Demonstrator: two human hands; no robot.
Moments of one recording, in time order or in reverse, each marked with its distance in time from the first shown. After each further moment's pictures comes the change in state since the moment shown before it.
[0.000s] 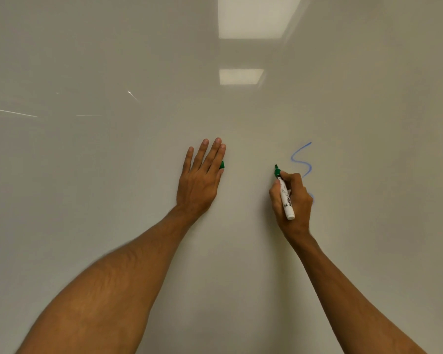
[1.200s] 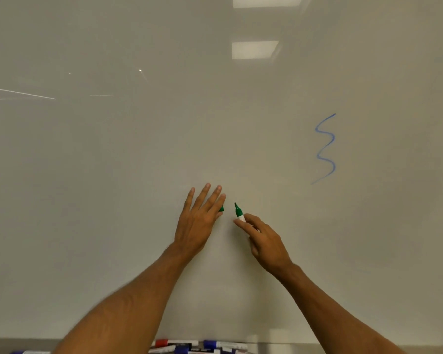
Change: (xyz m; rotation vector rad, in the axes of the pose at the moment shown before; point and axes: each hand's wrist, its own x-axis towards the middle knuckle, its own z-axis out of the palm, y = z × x) left_hand -0.167 -0.016 -0.064 0.008 -0.266 0.081; right_hand -0.171 -0.042 0.015 -0.252 -0.676 -0.280
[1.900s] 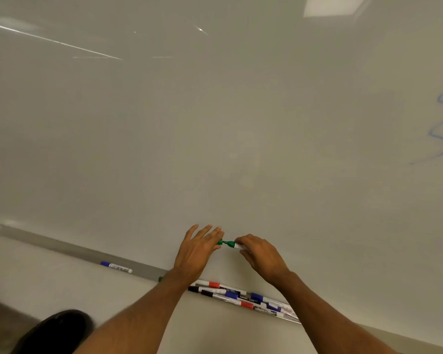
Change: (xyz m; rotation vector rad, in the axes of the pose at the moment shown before) left_hand -0.222 -0.048 -0.045 -0.141 -0.490 -0.319; right_hand -0.041 -0.135 0.110 0.238 -0.482 -0.022
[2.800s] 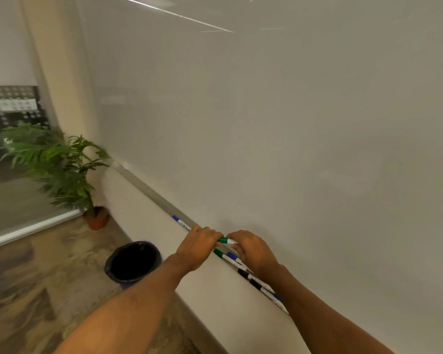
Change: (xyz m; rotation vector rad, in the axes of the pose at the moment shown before) left_hand -0.086 -0.081 0.000 0.110 -0.281 -0.341; right_hand 0.083 -0.071 0.117 0.256 -0.287 -0.302
